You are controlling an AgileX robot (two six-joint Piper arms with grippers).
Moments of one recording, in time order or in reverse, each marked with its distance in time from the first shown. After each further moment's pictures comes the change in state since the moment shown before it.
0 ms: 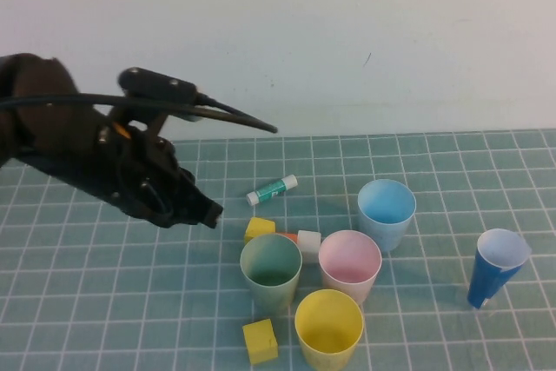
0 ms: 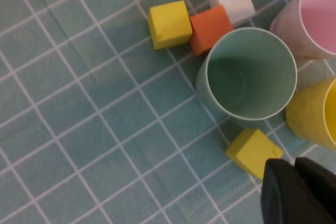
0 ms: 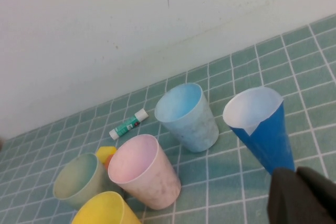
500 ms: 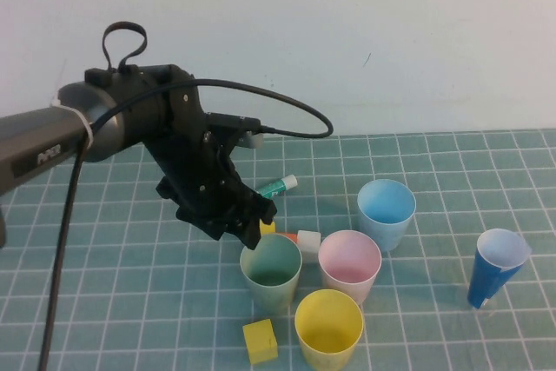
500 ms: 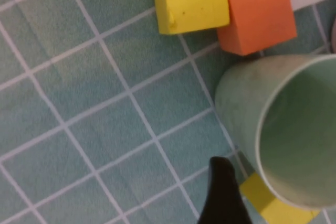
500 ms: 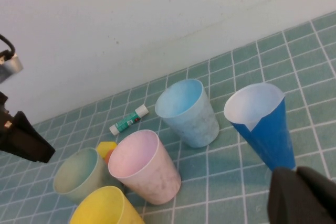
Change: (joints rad) right arm 0.000 0.000 0.000 0.000 0.010 -0.008; left arm -0.040 0.479 -0.320 0.027 0.131 -0.156
